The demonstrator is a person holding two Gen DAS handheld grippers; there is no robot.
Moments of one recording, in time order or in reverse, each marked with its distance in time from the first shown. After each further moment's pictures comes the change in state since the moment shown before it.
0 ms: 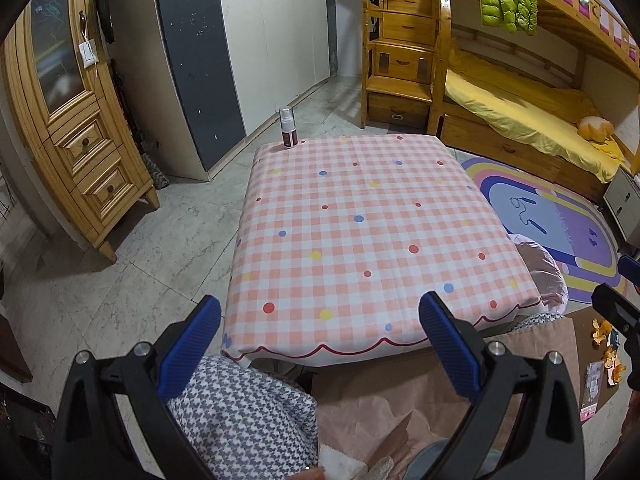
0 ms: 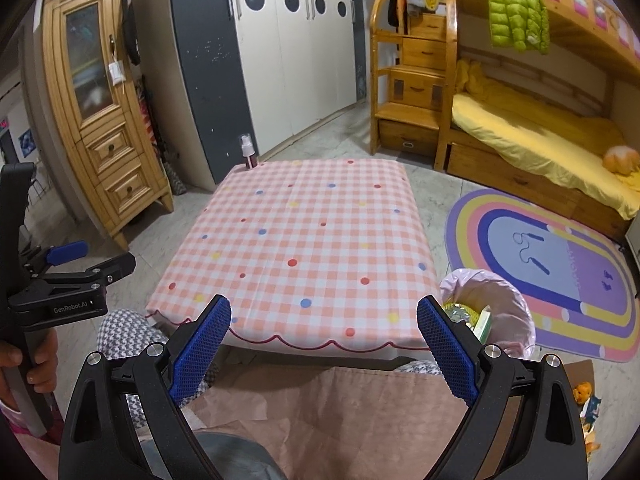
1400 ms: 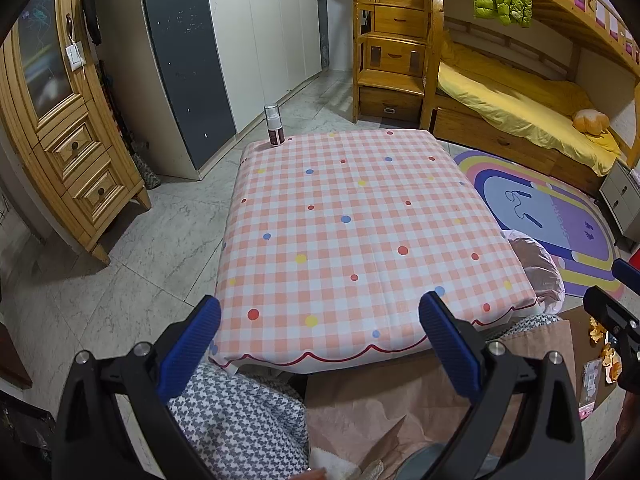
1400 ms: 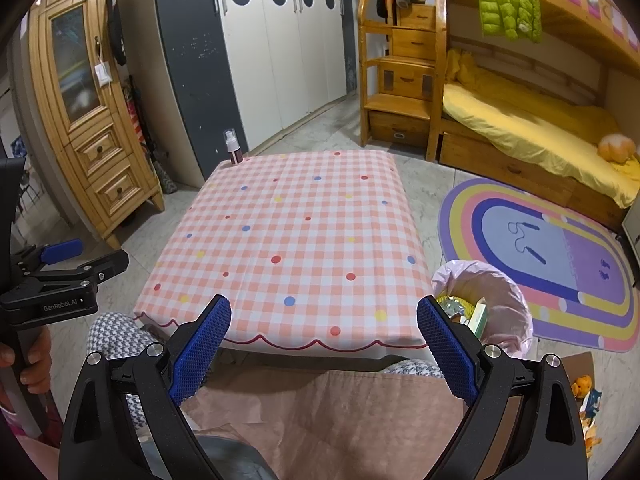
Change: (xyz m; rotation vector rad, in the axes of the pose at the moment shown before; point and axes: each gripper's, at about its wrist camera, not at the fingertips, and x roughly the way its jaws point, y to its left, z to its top) left arm 0.009 -0.014 0.009 0.018 0.021 -0.020; right arm 0.013 -0.014 0.001 0.030 0.022 -0.016
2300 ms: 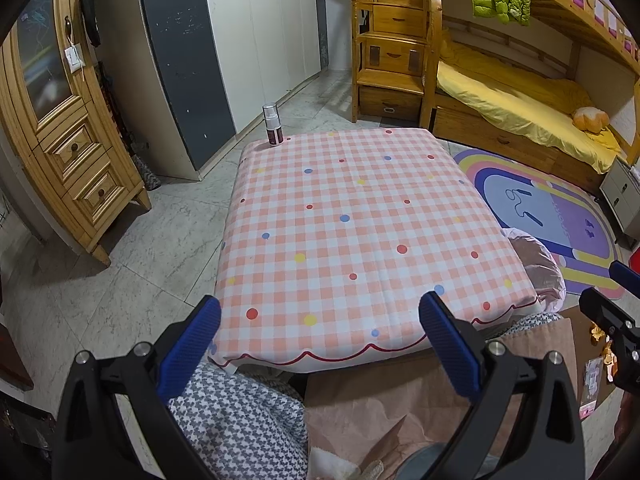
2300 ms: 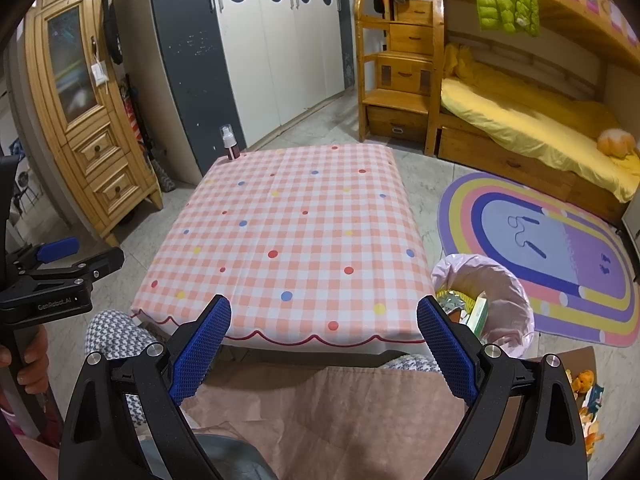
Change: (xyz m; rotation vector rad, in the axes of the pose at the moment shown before) left arm 0.001 -0.003 -0.003 0.008 0.000 0.006; right arm 0.005 -0.001 -0.009 0.011 0.010 -0.002
